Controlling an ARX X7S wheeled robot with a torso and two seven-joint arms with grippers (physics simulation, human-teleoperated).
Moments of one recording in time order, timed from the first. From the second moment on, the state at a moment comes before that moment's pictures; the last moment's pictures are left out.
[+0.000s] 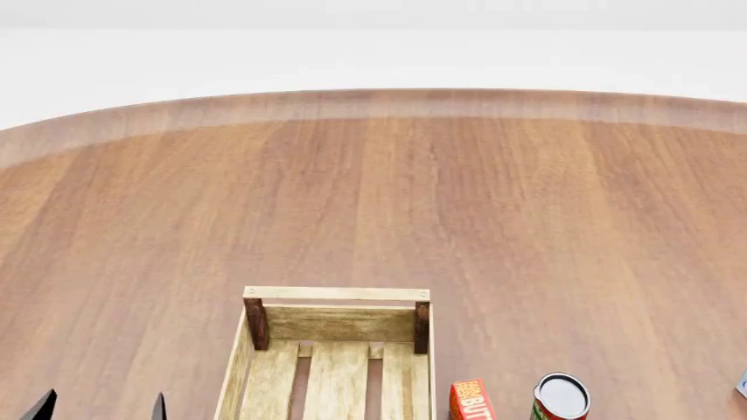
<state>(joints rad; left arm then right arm) 0.00 -0.24 0.22 0.04 -0.19 0.05 -0.24 -0.45 0.33 0.67 -0.19 0.62 0.46 -0.09</state>
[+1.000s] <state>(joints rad) 0.00 -0.26 0.24 0.05 -0.21 0.05 -0.27 -0.36 0.33 0.59 -0.02 0.54 0.40 -0.11</state>
